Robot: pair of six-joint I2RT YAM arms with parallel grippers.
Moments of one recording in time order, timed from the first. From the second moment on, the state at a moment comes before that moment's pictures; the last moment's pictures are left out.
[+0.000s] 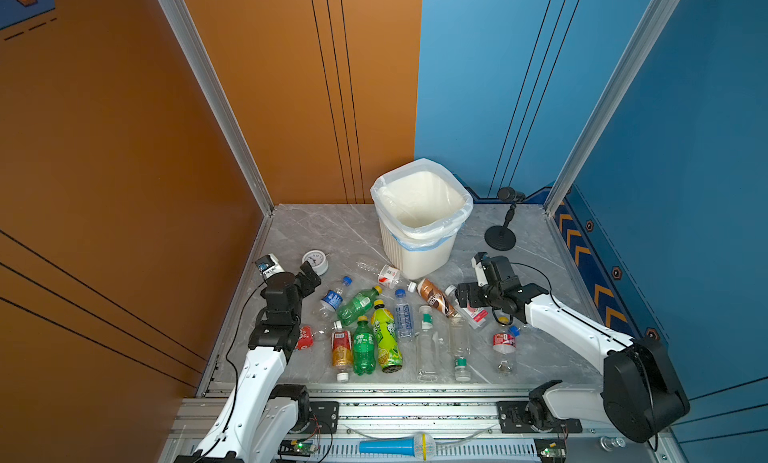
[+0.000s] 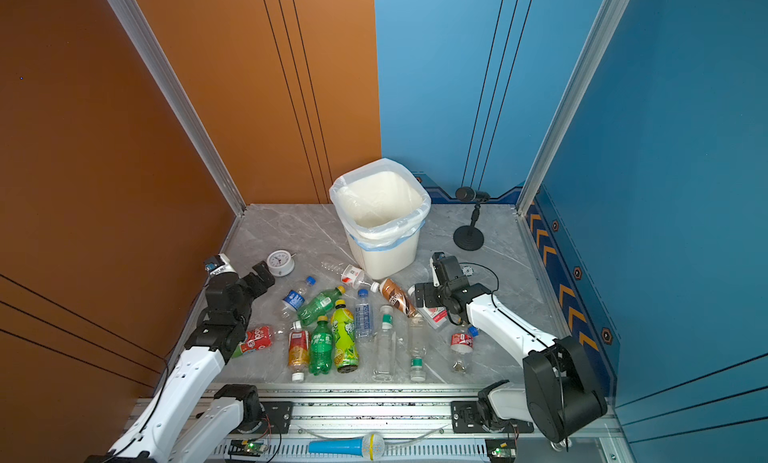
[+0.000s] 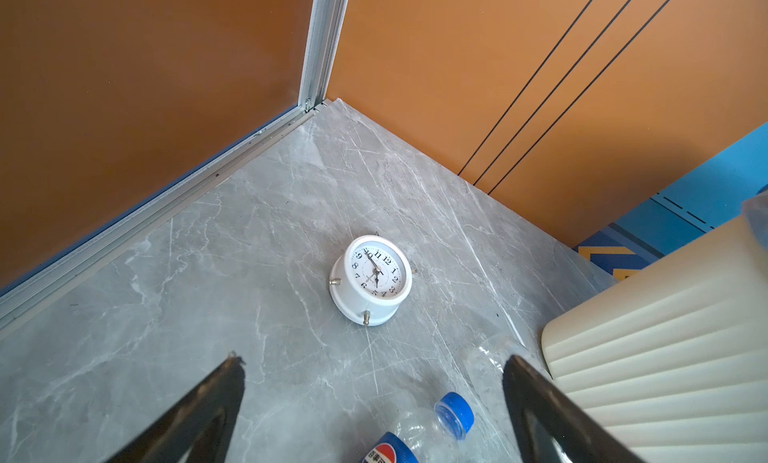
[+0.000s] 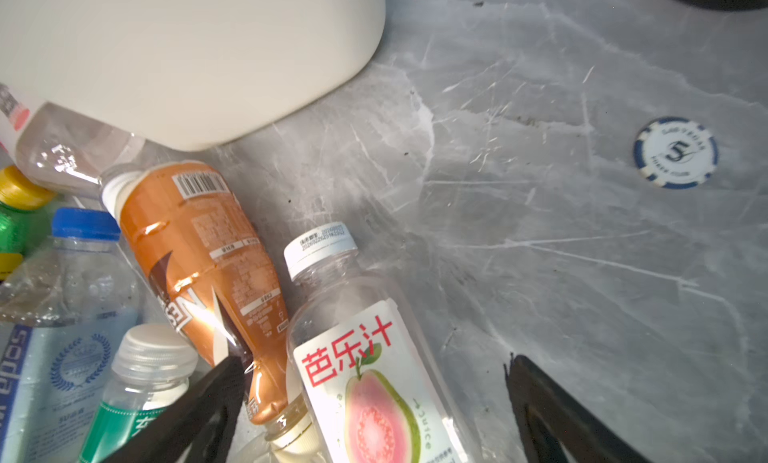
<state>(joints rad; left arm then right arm) -0.03 0.82 0.51 -0.08 -0.27 -0.53 0.41 1.34 0.77 -0.38 -0.01 0.27</state>
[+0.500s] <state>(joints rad) -0.02 0.77 0.51 -0.10 -0.23 -0.57 0.44 1.50 0.78 -0.38 0.09 0.28</state>
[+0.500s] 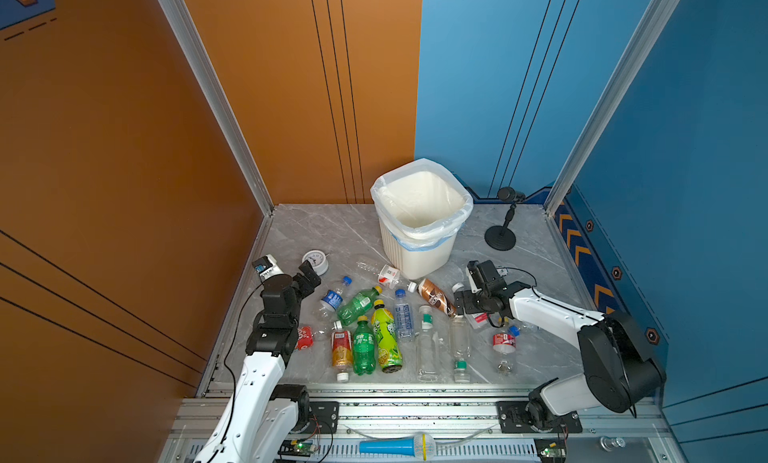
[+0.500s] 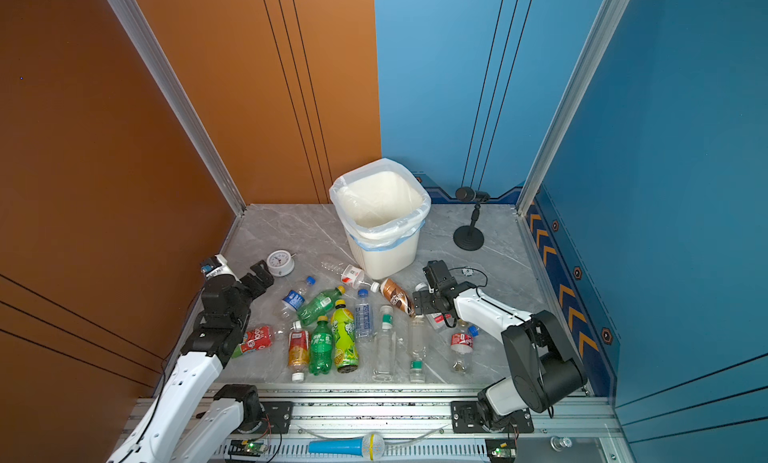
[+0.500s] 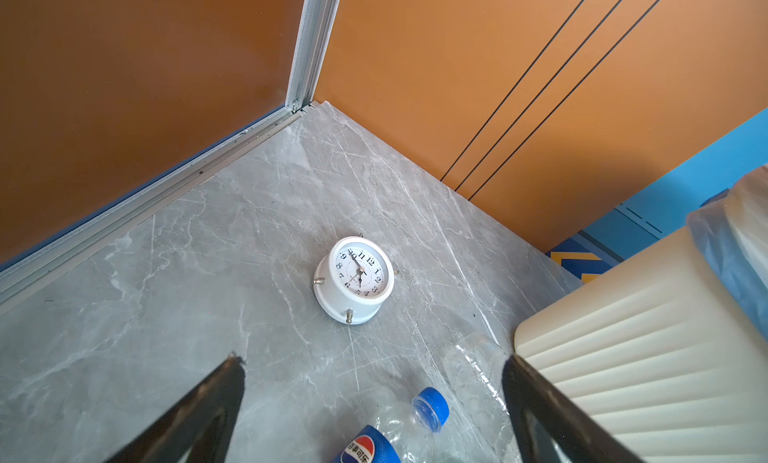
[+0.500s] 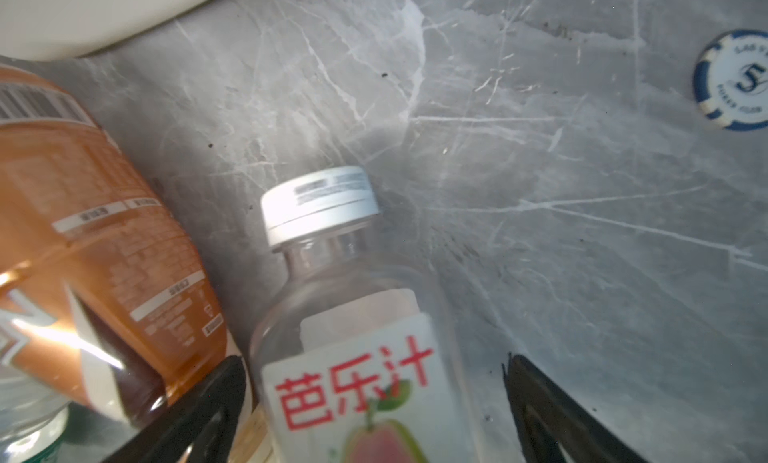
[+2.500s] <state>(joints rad) 0.01 0.73 0.50 -0.24 -0.18 -0.70 0.46 1.57 1.76 -0.29 0.16 0.26</state>
